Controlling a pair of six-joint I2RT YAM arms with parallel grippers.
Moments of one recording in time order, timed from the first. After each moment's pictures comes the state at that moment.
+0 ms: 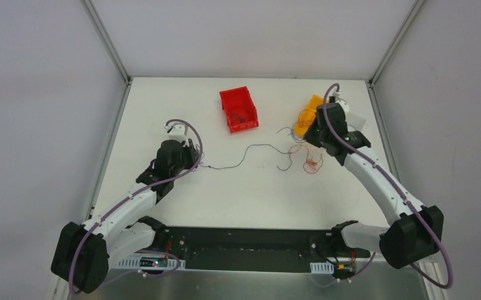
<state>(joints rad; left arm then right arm) -0.42 0.96 0.46 0.03 -0.17 -0.34 0.42 1.23 1.04 -0.56 0.23 0.69</state>
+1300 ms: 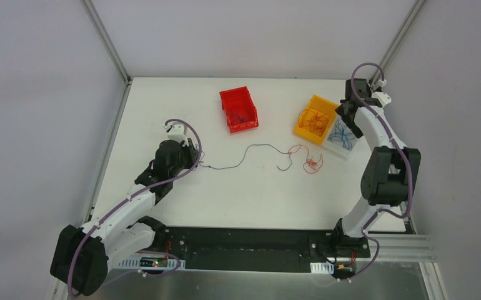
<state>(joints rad) -0.42 0.94 0.46 0.03 -0.16 -0.34 -0.02 1.78 1.44 -0.71 0.56 0.88</state>
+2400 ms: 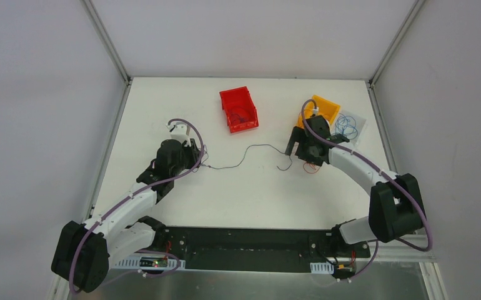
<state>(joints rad) -0.42 0.97 0.46 0.06 -0.10 -0.34 0.38 1.41 0.91 -0.50 0.10 0.63</state>
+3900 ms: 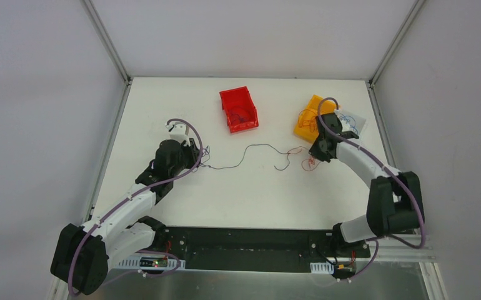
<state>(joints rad) -0.42 0.95 0.46 0.06 -0.10 -0.34 0.24 1.51 0.93 -0.55 0.23 0.73</state>
